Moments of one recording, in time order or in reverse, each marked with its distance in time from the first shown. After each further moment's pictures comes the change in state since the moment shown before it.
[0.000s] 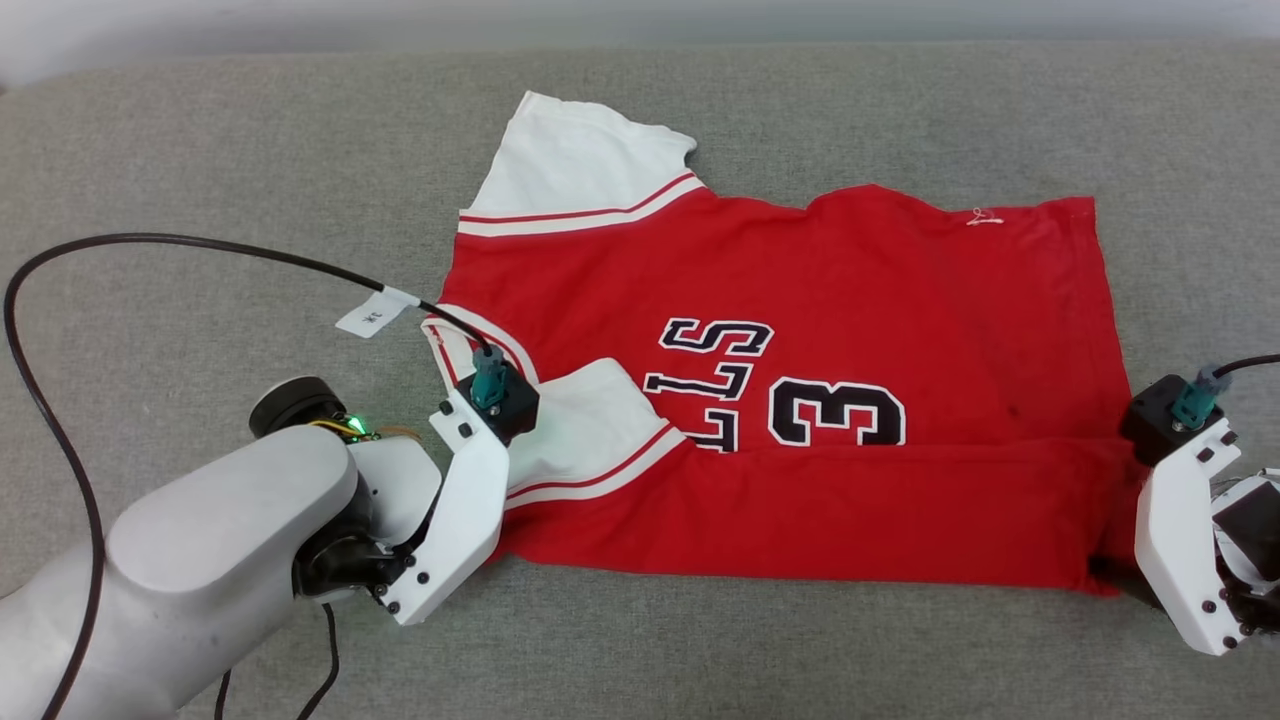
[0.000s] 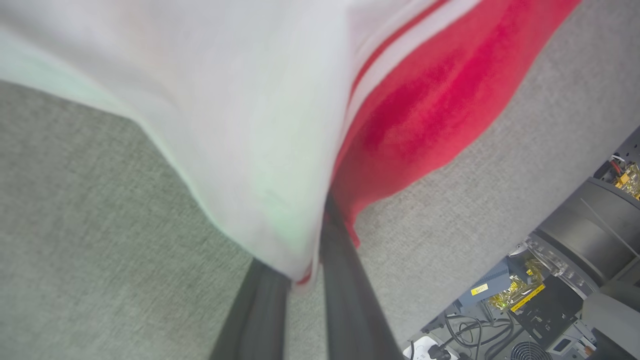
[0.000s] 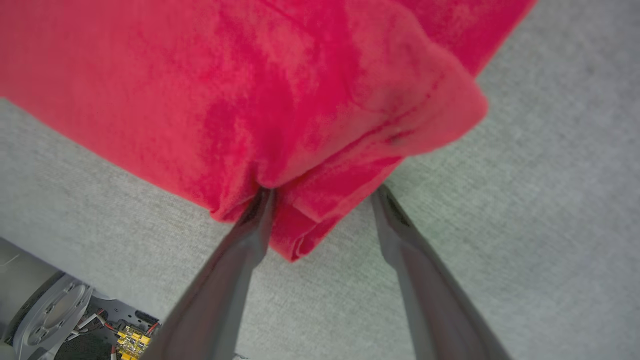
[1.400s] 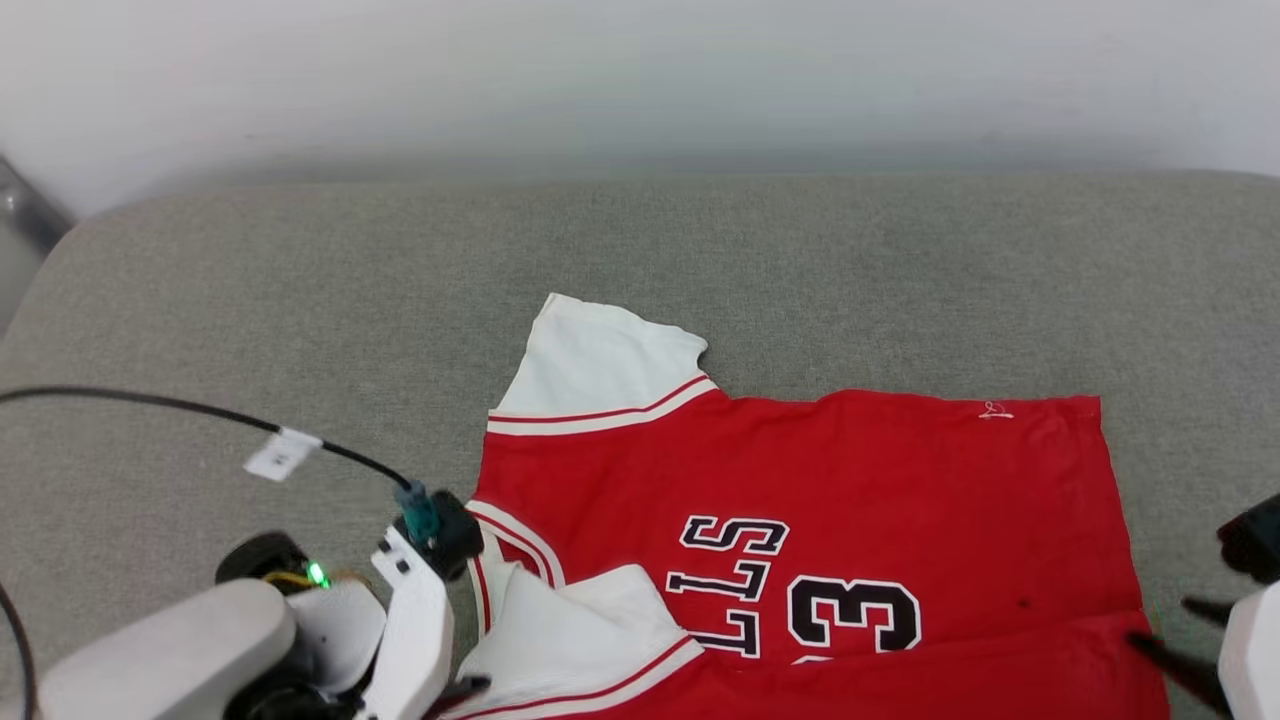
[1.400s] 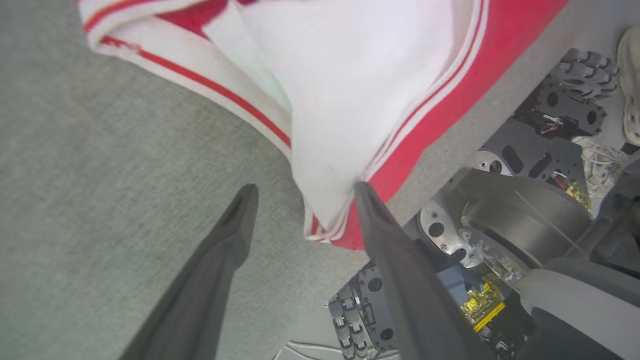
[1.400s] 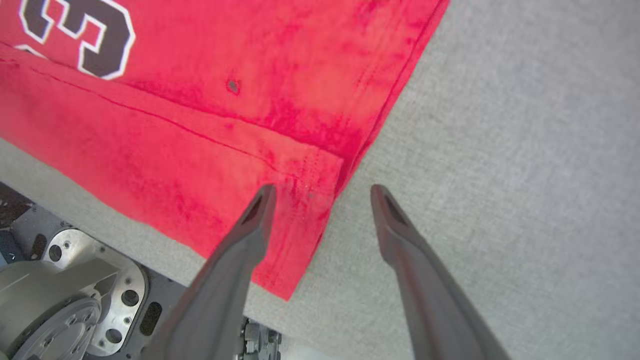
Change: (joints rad) left arm 0.272 0.142 0.043 -0.161 -0.066 0.019 -0.168; right arm 0.361 -0.079 -0.208 -0.070 0.000 0.000 -0.310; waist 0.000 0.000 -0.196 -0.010
